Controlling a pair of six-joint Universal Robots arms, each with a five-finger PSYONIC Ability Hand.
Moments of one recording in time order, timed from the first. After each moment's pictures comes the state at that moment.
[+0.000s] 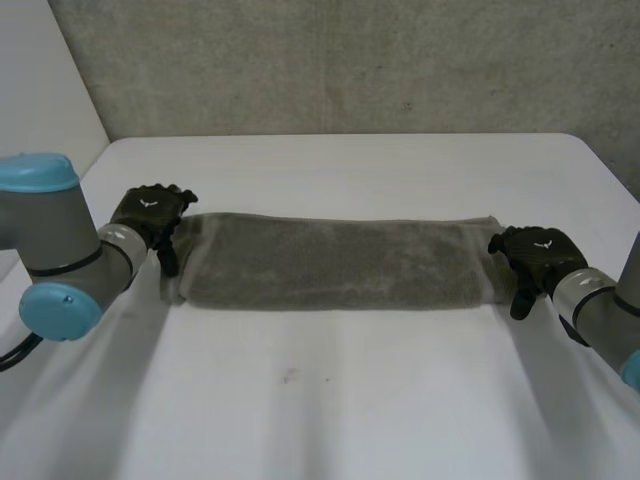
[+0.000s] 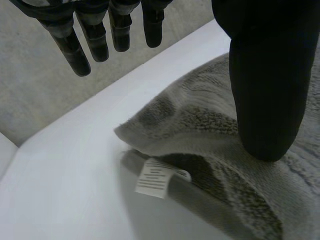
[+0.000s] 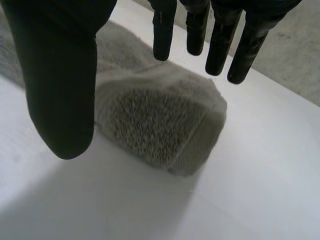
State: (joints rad) left arm 4.49 -2.24 -1.28 3.21 -1.48 3.46; right arm 1.67 -1.04 1.62 -0.17 1.35 2.79; left_hand 0.19 0.19 0.19 0.18 0.03; right_hand 0.31 0.29 0.32 0.31 0.15
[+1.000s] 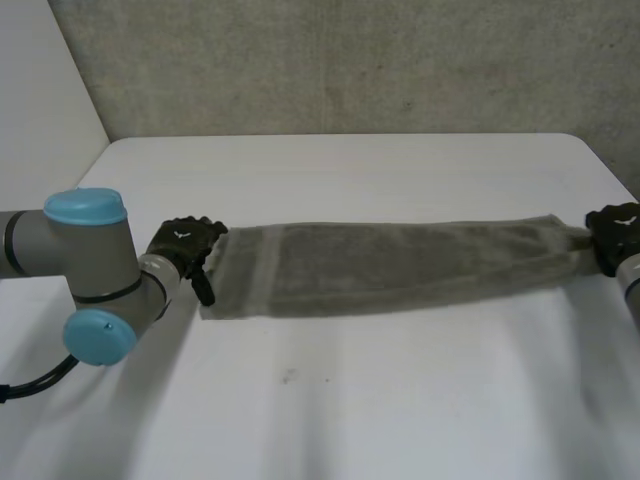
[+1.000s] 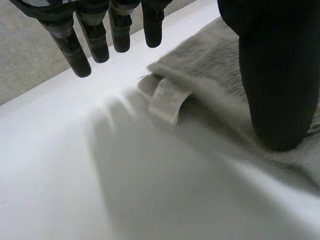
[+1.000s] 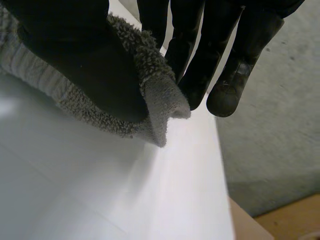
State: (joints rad) left arm 4.41 -2.33 -1.31 3.25 -1.50 3.41; right arm 1.50 -0.98 1.57 -0.40 1.48 2.55; left_hand 0.19 0.19 0.19 0.19 0.03; right_hand 1.11 1.33 1.32 1.36 0.97
